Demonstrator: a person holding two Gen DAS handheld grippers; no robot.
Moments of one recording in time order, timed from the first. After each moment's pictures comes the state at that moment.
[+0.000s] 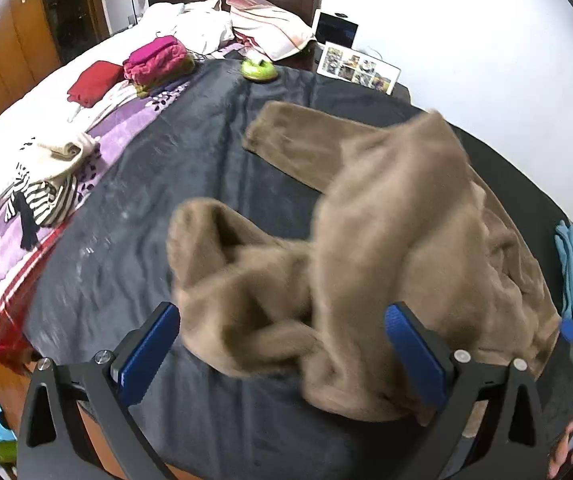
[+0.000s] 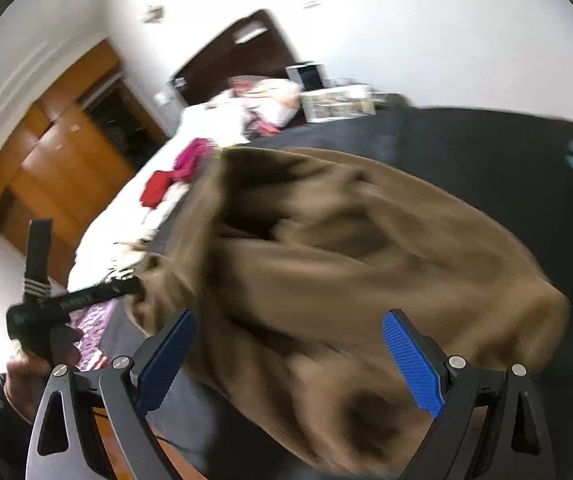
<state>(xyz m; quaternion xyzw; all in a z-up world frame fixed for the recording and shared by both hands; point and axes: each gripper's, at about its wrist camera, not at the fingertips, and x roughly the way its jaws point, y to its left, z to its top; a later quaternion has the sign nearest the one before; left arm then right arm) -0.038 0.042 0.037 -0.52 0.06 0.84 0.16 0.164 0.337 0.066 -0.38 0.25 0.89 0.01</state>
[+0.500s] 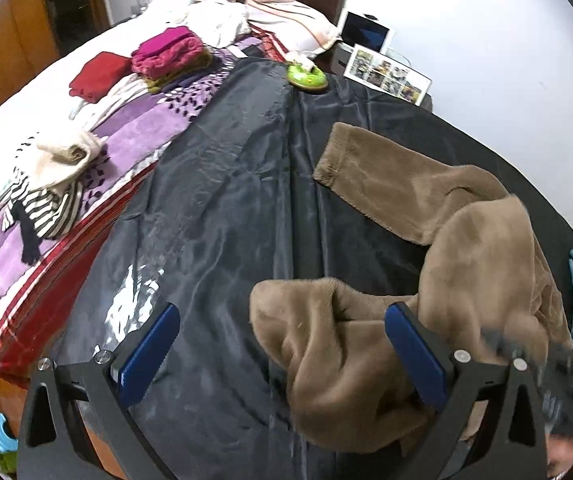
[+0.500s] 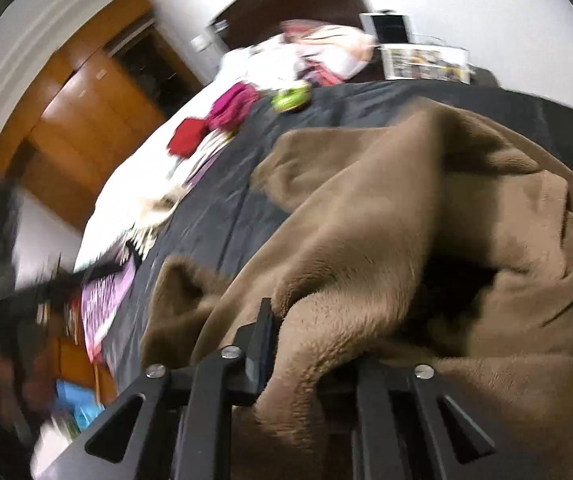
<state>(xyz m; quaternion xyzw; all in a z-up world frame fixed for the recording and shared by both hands) -0.118 0.008 0.029 -0.54 0.06 0.82 0.17 0.034 0.230 0.018 -0.46 0.20 0.86 -0.09</state>
